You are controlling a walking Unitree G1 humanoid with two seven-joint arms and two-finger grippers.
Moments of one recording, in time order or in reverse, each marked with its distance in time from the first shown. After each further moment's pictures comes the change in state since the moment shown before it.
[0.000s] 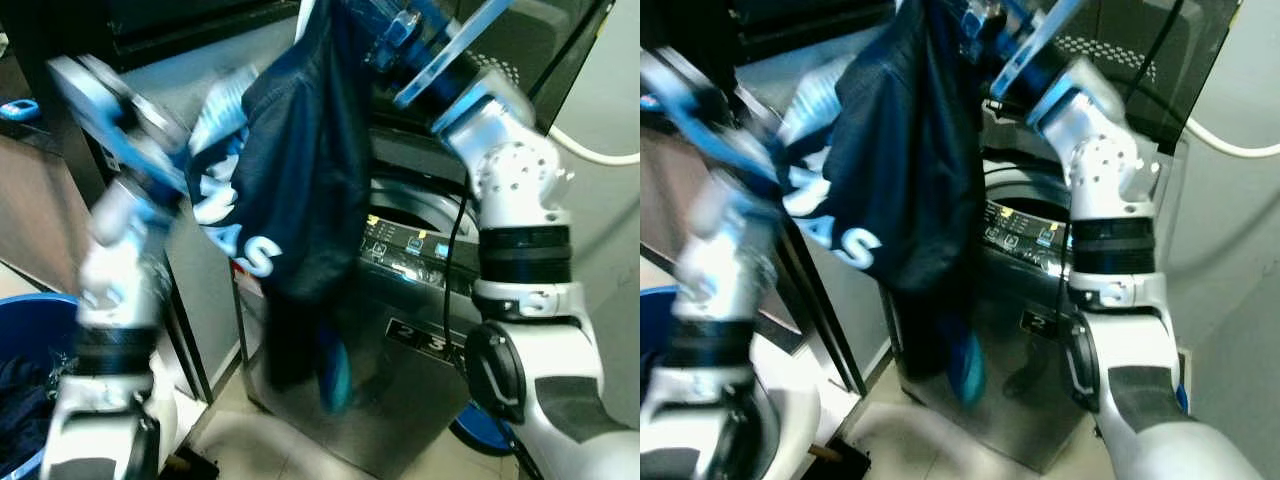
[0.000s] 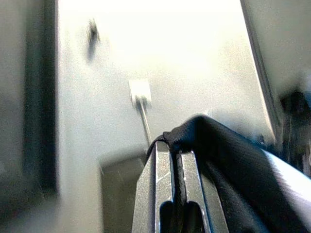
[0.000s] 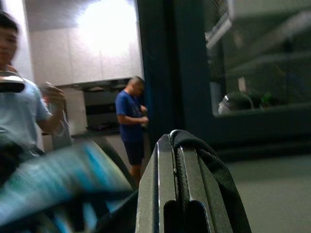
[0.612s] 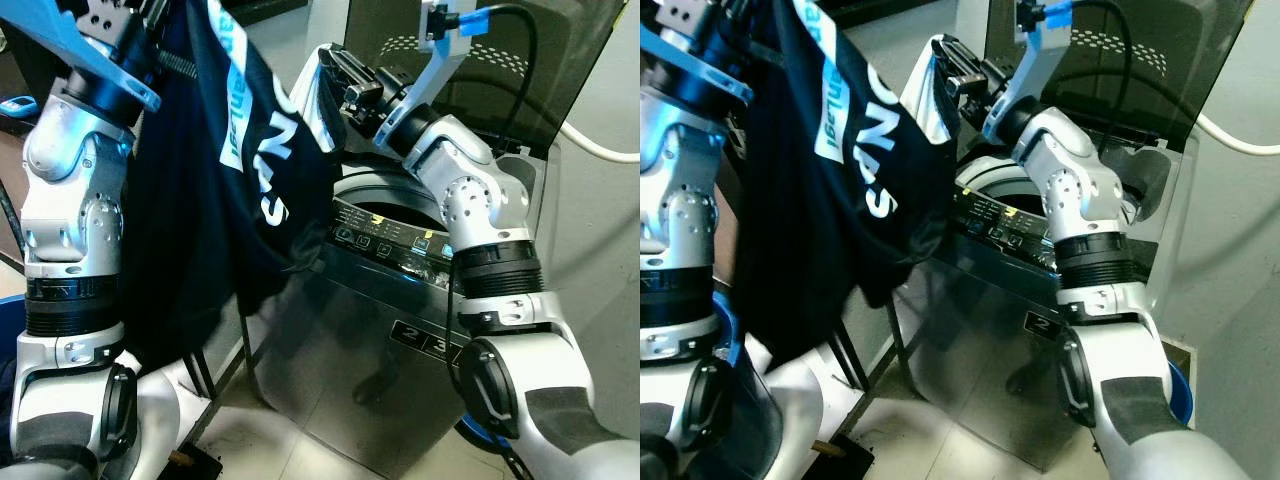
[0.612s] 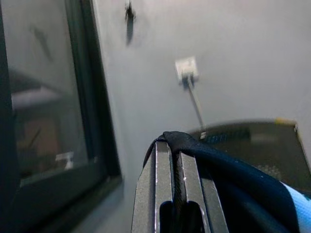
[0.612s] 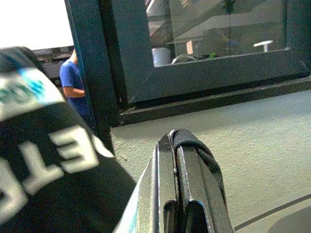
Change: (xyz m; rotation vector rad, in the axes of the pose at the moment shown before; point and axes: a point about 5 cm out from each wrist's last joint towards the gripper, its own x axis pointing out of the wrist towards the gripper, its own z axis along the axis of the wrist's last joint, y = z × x) left arm 0.008 0.022 -0.001 0.212 0.193 0.146; right arm -0.006 -0.018 -0.040 -0.084 0.131 -0.209
